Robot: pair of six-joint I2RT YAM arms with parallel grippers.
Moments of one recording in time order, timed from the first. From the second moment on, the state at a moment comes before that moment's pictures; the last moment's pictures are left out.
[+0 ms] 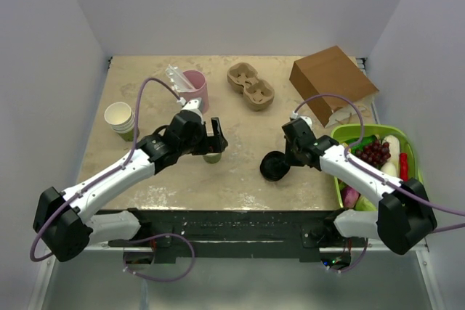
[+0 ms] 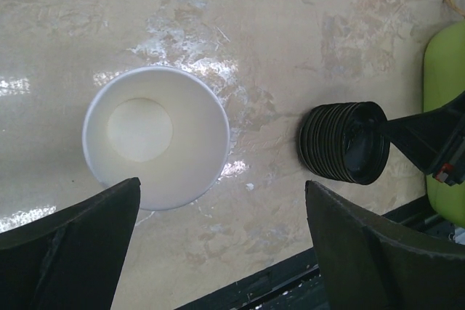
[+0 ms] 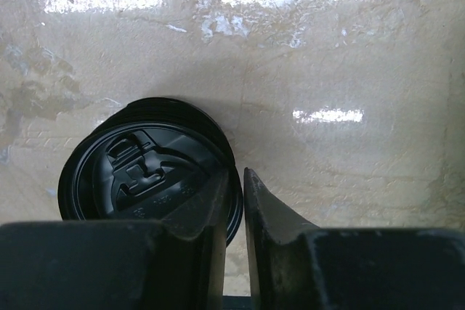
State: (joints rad) left arm -0.70 1.17 0.90 -0.42 -0.11 -0.69; right arm 0.55 1.26 0.78 -0.59 0.25 0.57
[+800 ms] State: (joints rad) left arm -0.78 1.22 0.97 -0.40 -0.10 -0.65; right arm 0.55 1.17 0.81 -0.64 0.22 0.54
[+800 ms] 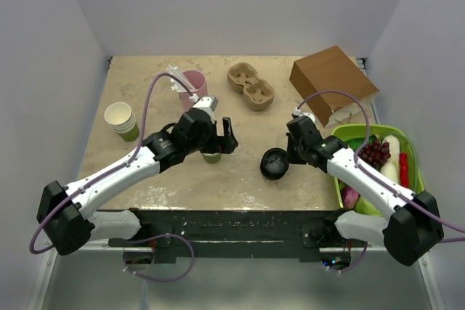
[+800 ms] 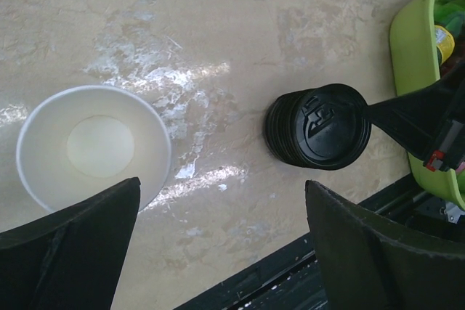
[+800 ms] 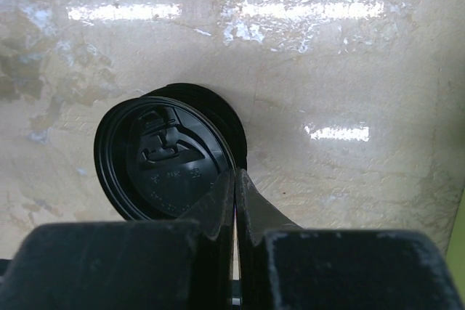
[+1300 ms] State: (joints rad) left arm -0.86 1.35 1.04 -0.35 -0.07 -0.60; right arm 0.55 0.99 0.83 -0.67 0.27 0.50
